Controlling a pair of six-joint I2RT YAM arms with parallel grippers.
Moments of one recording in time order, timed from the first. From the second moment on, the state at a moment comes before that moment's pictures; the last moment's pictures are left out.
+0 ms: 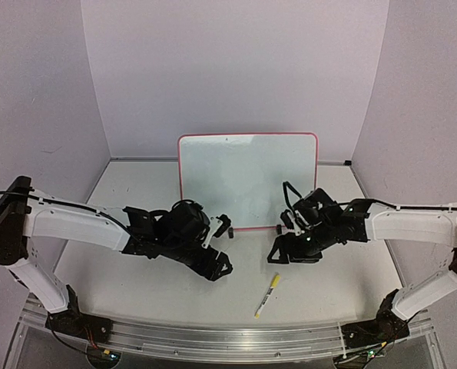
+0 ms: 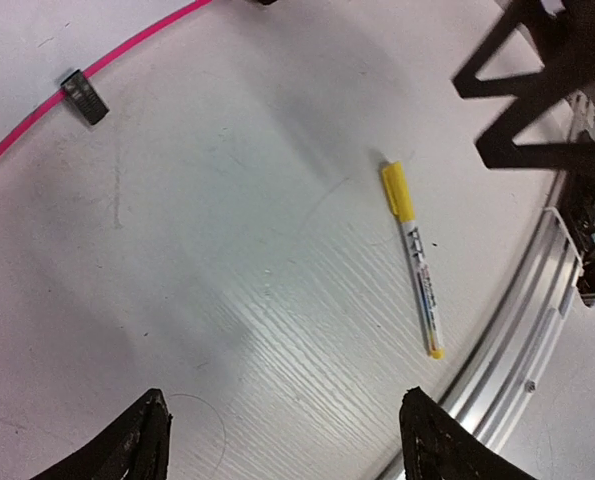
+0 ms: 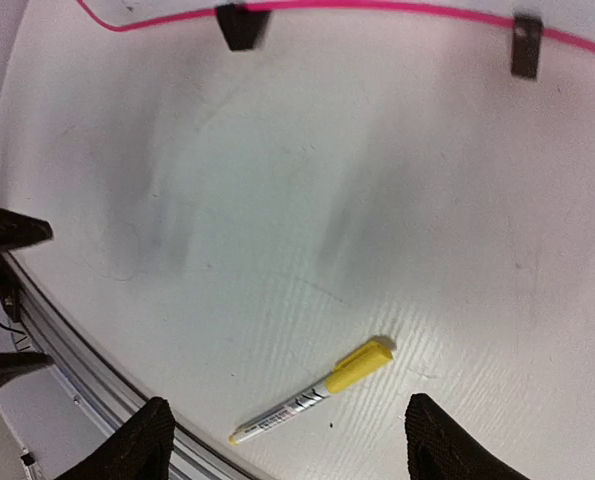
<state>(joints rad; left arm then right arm) -1.14 1.58 0.98 -0.25 0.08 -0.45 0.81 1.40 0.88 -0.50 -0.22 0.61</state>
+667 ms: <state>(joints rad) -1.12 1.56 0.92 -0.23 -0.07 -0.64 0.98 1.68 0.90 -0.49 -0.01 0.83</state>
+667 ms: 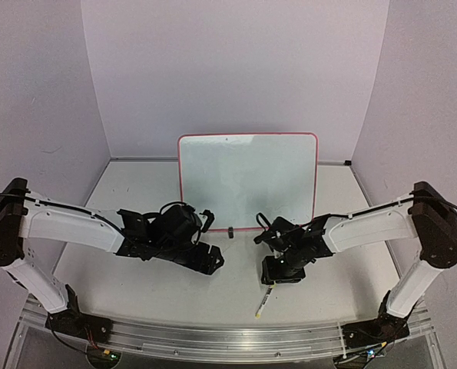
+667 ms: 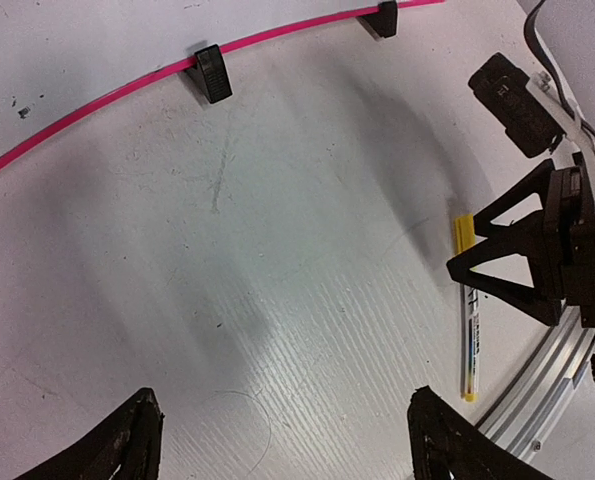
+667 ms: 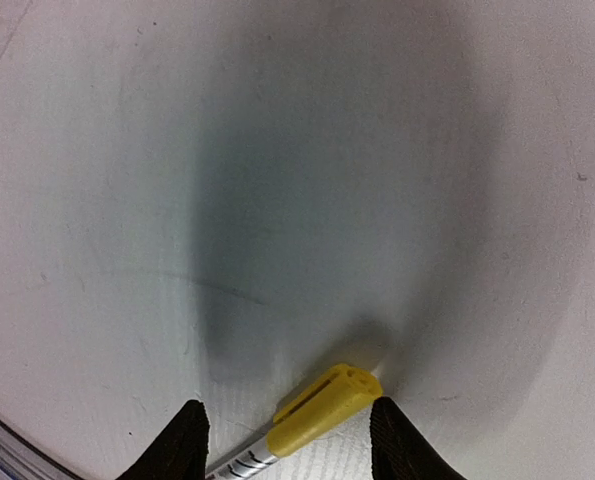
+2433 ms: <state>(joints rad) -1.09 1.47 0.80 0.32 0.27 -0.89 1.00 1.32 0.80 -0.05 -0.24 0.32</state>
